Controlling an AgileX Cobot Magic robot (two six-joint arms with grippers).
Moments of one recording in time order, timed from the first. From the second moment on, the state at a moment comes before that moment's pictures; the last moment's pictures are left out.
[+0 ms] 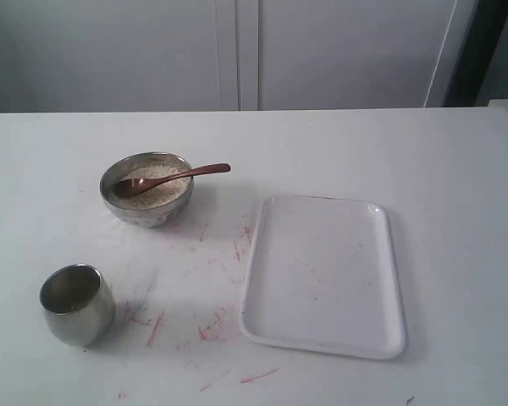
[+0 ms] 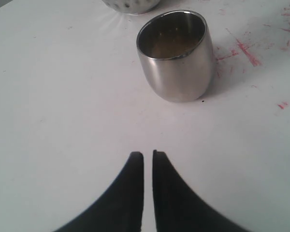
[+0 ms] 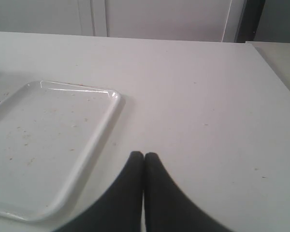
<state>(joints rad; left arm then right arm) -0.16 0.00 -0.02 0.00 0.39 0.24 -0.06 0.01 0.00 0.00 0.35 0.01</state>
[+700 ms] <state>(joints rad) -0.16 0.00 -0.02 0.00 0.39 0.24 -0.06 0.01 0.00 0.00 0.04 0.01</state>
